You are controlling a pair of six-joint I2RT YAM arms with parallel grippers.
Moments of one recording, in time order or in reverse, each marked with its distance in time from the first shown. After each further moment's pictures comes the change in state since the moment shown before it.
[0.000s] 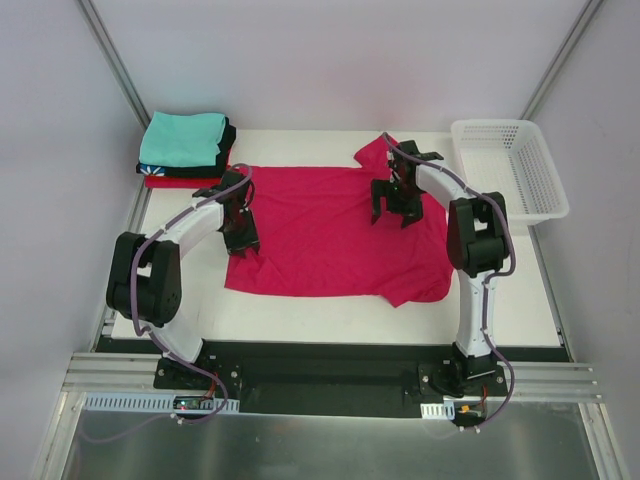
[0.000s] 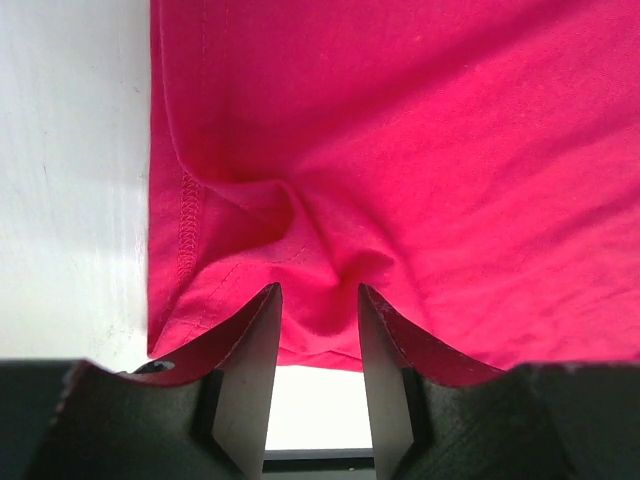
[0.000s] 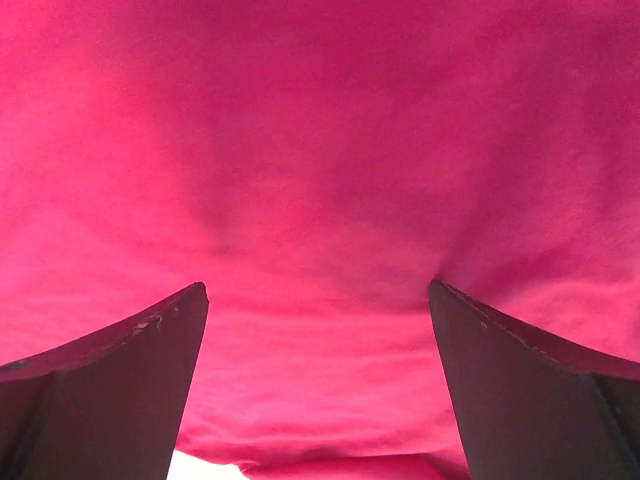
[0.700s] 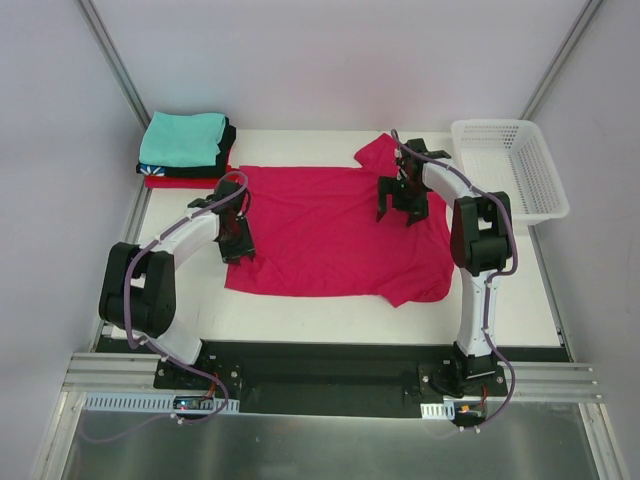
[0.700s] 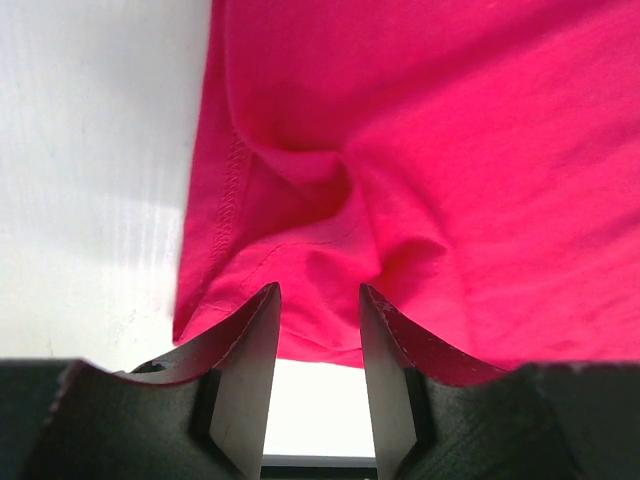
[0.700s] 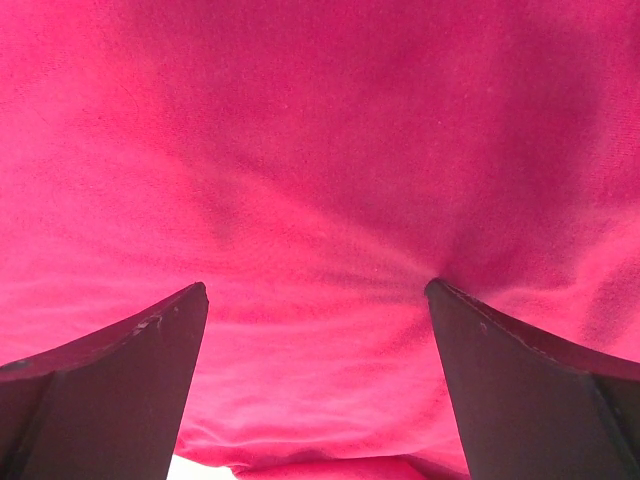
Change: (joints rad) left arm 0.007 -0.073 -0.105 0.041 -0.040 -0.016; right arm -0.057 0.026 0.016 -0.002 -0.012 -0.002
